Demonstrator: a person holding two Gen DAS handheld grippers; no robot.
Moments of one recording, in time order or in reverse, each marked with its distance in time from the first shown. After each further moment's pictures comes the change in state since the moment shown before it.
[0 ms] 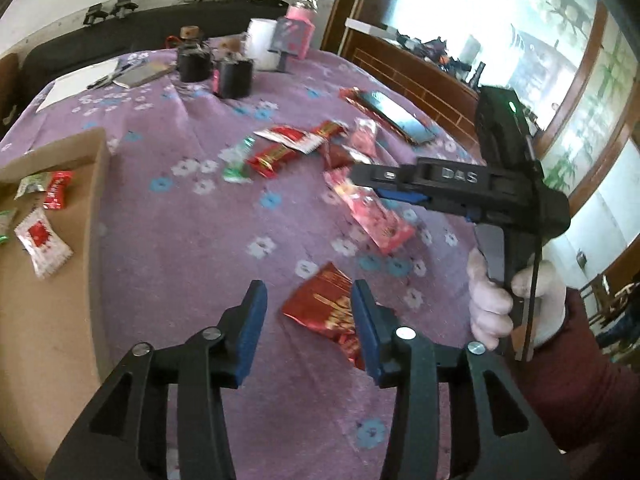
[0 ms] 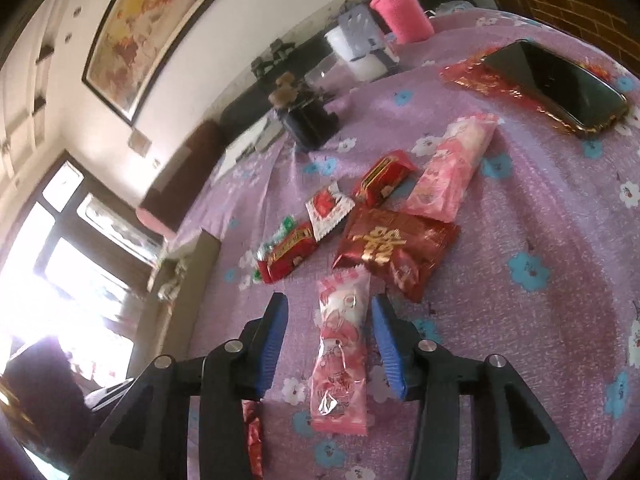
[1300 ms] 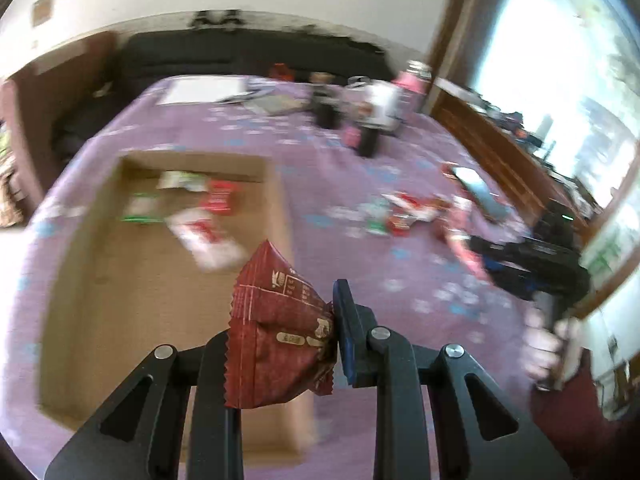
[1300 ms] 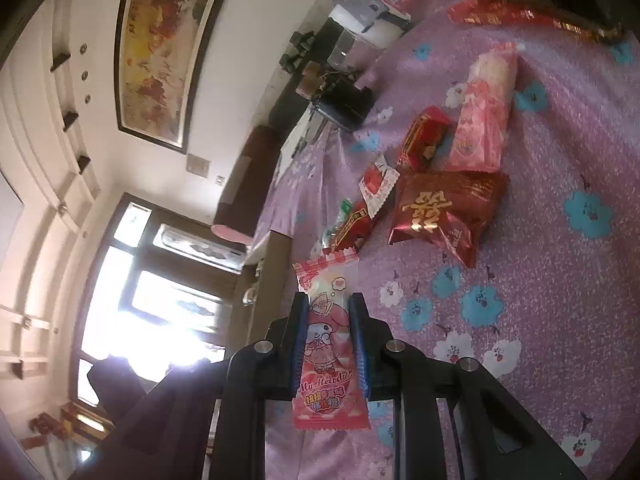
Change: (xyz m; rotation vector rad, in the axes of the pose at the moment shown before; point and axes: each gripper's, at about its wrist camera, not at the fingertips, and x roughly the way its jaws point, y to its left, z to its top) left arm -0.092 0.100 -0.004 -0.258 -0.141 0.253; right arm 0.002 -0.024 -0.006 0.213 0.060 0.337
